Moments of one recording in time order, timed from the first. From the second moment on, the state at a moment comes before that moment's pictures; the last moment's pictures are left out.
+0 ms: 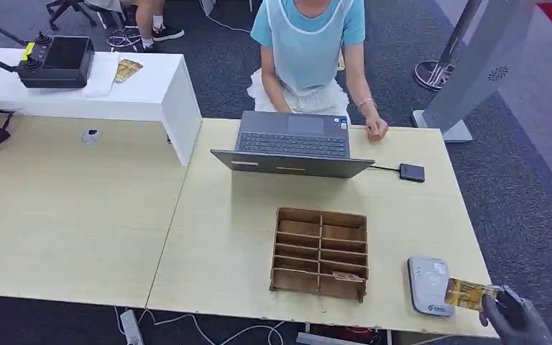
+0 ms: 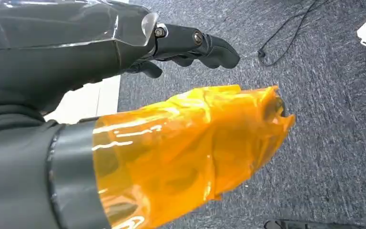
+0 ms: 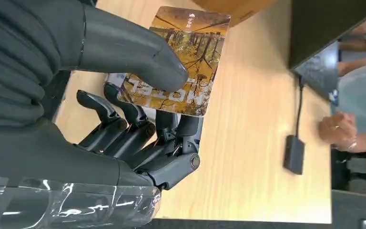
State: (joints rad) left arm 0.00 -0.13 -0.37 -0.25 -0.10 0.70 0.12; right arm 0.37 -0.31 -0.32 -1.54 -0.27 0.41 -0.23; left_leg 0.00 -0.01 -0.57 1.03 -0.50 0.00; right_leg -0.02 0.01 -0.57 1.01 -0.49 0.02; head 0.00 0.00
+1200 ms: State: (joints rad) left arm -0.01 -0.12 -0.37 -0.25 -0.10 0.70 0.09; right arm 0.14 -0.42 -0.13 -1.22 -0.20 0.28 -0.17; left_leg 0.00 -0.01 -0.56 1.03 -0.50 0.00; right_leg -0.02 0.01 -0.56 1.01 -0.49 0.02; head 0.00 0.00
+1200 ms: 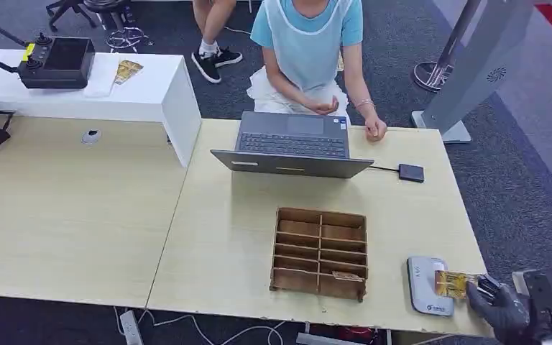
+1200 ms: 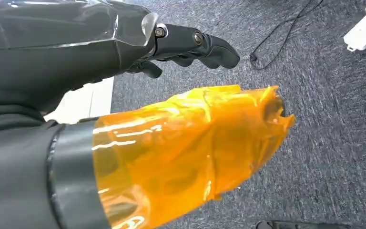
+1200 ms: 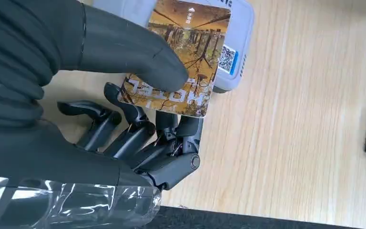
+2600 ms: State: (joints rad) left arm -0.01 -0.12 -0.37 -0.25 -0.10 0.70 0.10; right arm 0.09 -0.49 0.01 -1.19 -0.07 0.16 -0.11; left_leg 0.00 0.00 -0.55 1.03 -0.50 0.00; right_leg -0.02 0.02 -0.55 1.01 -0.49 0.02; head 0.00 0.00
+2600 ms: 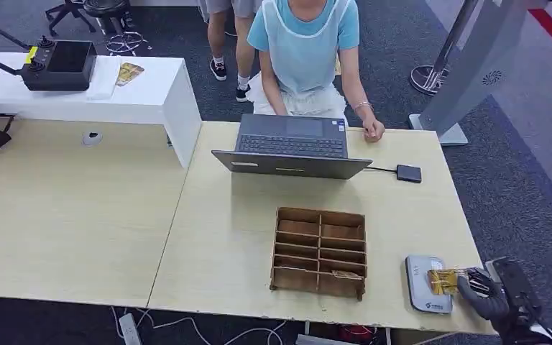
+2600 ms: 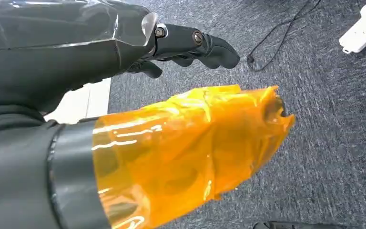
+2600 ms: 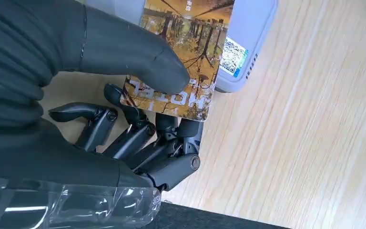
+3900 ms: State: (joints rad) left arm -0.01 -0.12 -0.37 -0.25 -0.10 0.70 0.06; right arm 0.18 -0.55 -0.03 -1.38 -0.16 0.19 -0.15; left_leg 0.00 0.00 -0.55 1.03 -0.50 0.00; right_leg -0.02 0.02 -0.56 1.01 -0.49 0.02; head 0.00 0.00
